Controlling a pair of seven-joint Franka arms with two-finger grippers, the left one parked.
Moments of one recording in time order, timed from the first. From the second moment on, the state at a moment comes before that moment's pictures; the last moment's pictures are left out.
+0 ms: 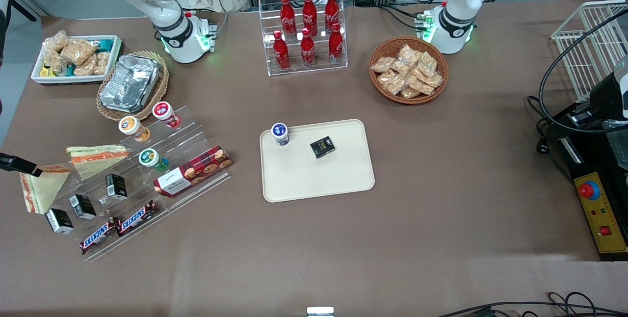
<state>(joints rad) -0.14 0.29 -0.39 -1.80 0.20 2.12 -0.37</state>
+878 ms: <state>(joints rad) -0.13 0.32 -0.38 -1.87 0.25 2.25 -0.38</state>
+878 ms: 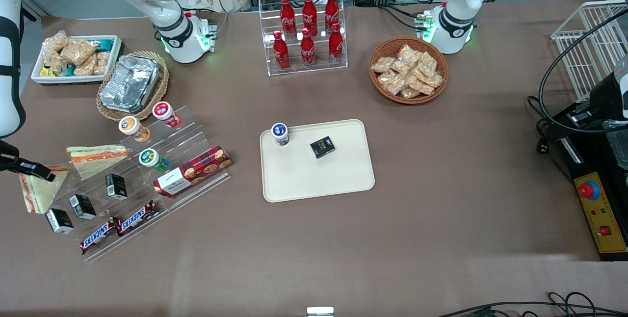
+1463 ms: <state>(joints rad) -0.09 0.15 -0.38 -1.78 0.22 1.99 -0.58</state>
